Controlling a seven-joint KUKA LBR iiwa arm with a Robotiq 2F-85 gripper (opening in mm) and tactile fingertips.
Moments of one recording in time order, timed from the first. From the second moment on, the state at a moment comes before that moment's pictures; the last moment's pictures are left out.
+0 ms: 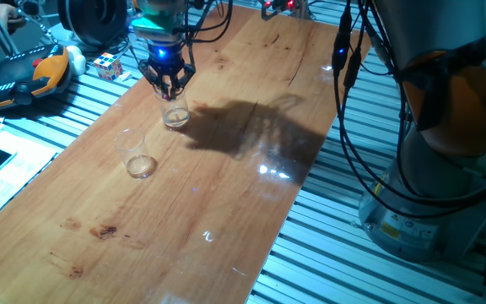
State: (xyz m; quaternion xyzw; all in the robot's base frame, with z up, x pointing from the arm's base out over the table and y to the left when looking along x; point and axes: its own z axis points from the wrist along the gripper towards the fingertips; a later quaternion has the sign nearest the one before) arm 0.622 -0.028 0.121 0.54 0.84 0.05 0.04
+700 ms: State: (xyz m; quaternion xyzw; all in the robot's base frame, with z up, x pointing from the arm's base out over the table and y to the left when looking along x) arm 0.622 -0.029 0.121 0.53 0.85 0.05 0.05
